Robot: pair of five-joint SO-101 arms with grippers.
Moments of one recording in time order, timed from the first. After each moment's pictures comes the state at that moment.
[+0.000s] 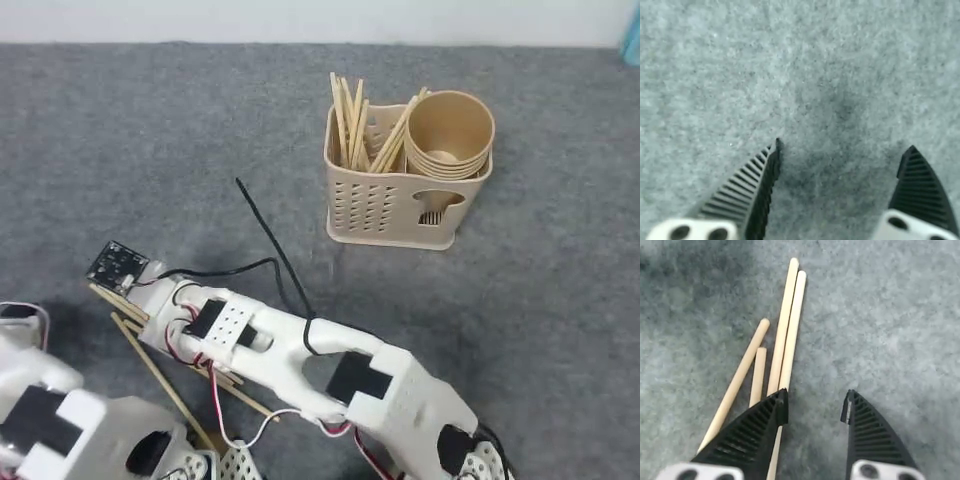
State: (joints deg) left arm -70.8 2.0 46.0 39.7 35.1; right arm -67.3 33.8 0.9 24.2 -0.3
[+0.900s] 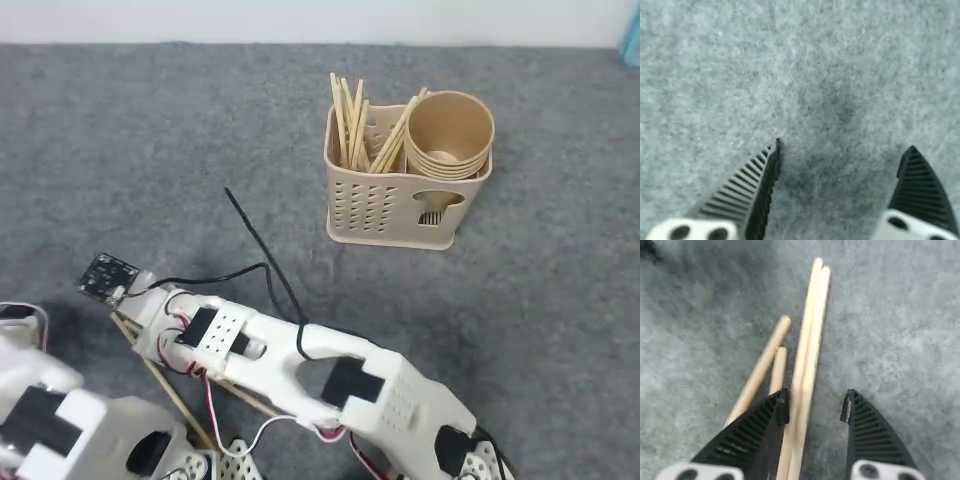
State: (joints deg) left arm -71.2 2.0 46.0 39.6 36.8; right arm -69.3 34.9 -0.3 25.6 -0.2
